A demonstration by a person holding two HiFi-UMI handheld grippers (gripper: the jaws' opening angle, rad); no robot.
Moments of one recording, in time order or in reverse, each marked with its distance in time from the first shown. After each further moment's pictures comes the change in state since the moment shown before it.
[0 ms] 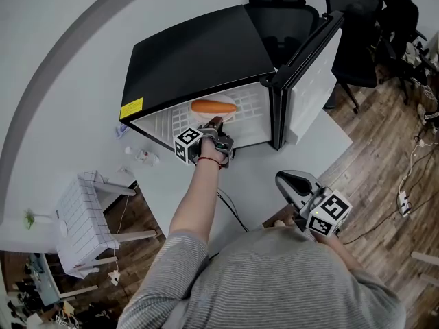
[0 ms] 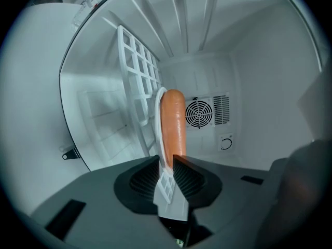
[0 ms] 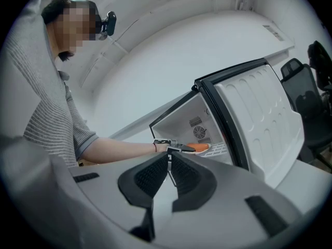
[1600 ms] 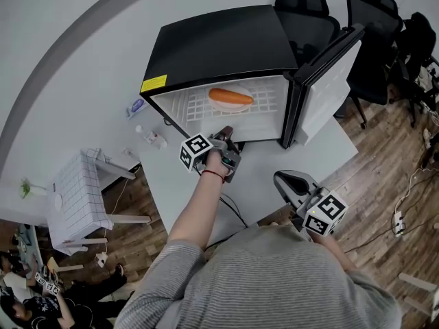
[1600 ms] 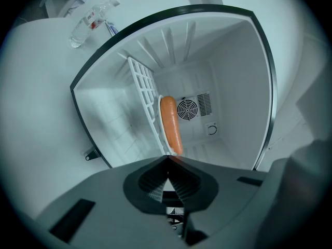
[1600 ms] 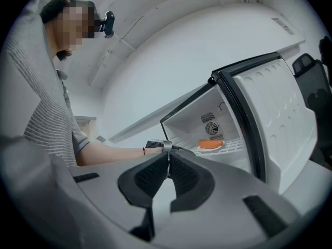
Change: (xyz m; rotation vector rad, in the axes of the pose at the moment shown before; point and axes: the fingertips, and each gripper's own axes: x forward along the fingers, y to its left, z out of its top) left arm -0.075 0.008 -0.022 0.140 0.044 -0.053; right arm 0.012 0.036 -0.011 -0.025 0.041 0.097
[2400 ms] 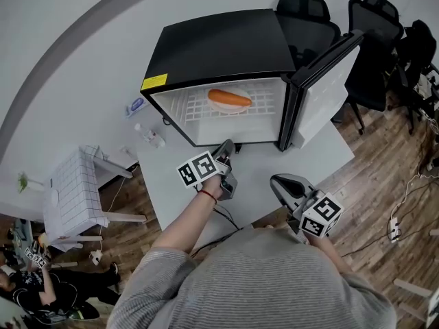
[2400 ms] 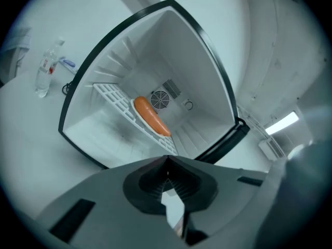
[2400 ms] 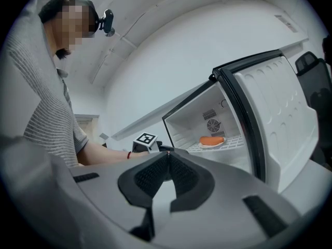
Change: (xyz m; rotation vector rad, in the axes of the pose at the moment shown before) left arm -0.041 -0.020 -0.036 0.507 0.052 -0.038; right arm -0.007 0.002 -0.009 -0.008 0.032 0.028
